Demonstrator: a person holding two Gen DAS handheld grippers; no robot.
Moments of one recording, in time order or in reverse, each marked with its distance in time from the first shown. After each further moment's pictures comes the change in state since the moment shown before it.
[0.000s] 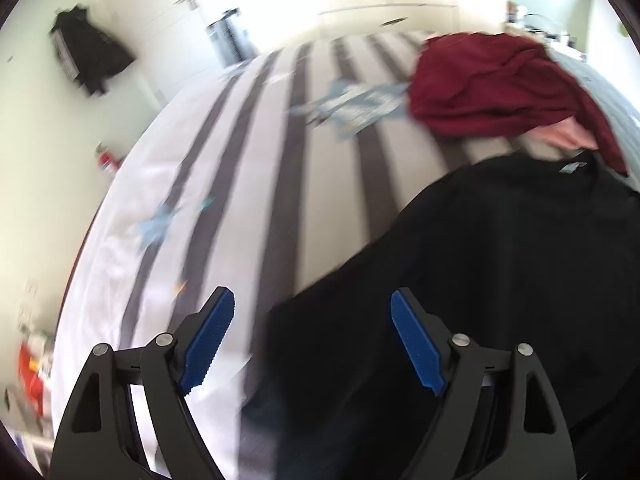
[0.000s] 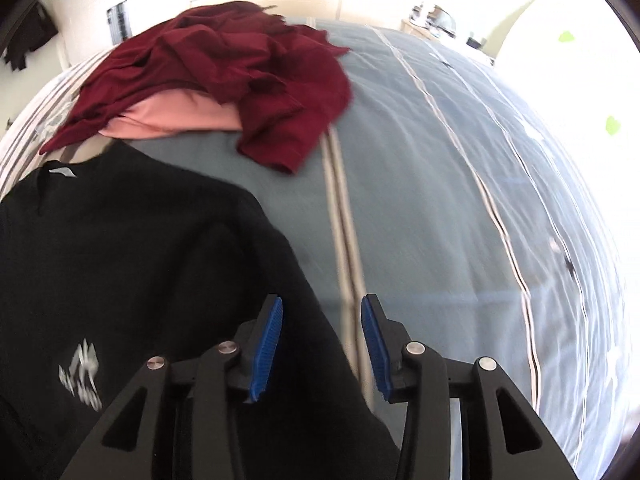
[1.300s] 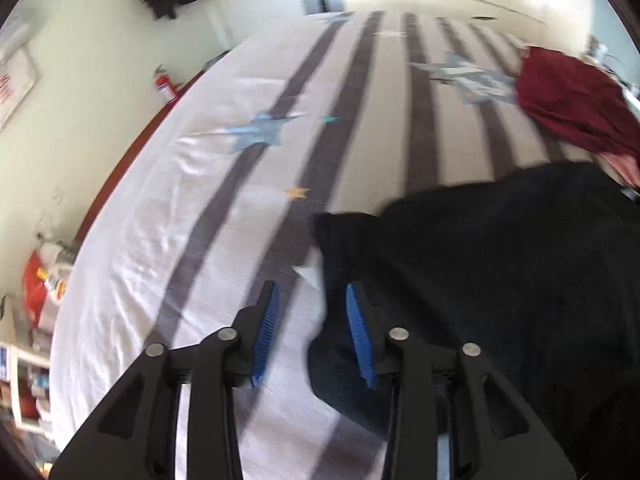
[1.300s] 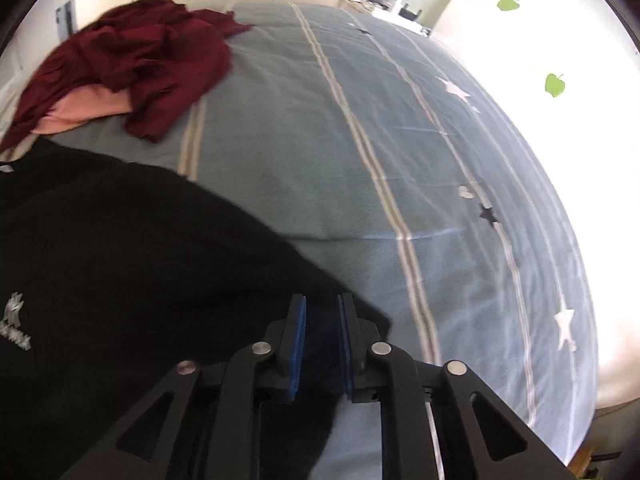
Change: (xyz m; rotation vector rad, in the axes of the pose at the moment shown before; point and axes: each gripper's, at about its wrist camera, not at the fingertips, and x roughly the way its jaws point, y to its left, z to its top) left arm -0.006 0.069 -0.022 -0.170 0.079 -0.006; right arm -0.027 -0.069 -0.024 0.074 0.054 -0.111
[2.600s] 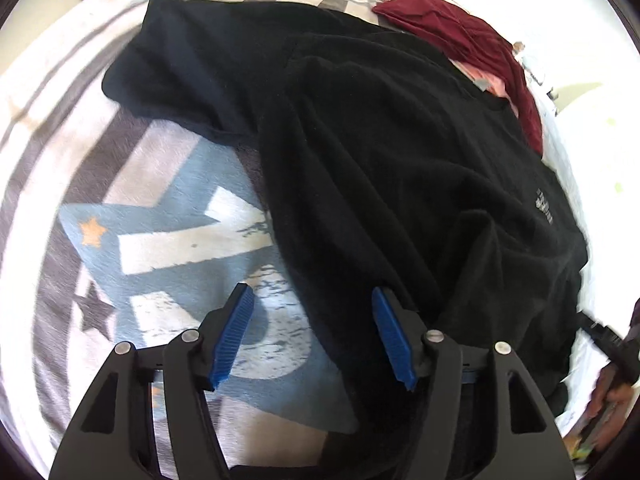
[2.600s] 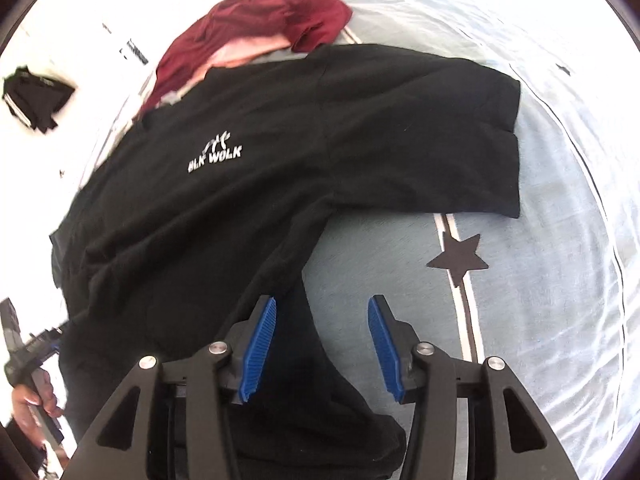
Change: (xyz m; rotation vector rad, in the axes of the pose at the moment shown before) left arm -0.039 -0.138 -0.170 -0.076 0.164 -0.377; right arm -0.050 0.064 -0.154 0.182 0.072 0.454
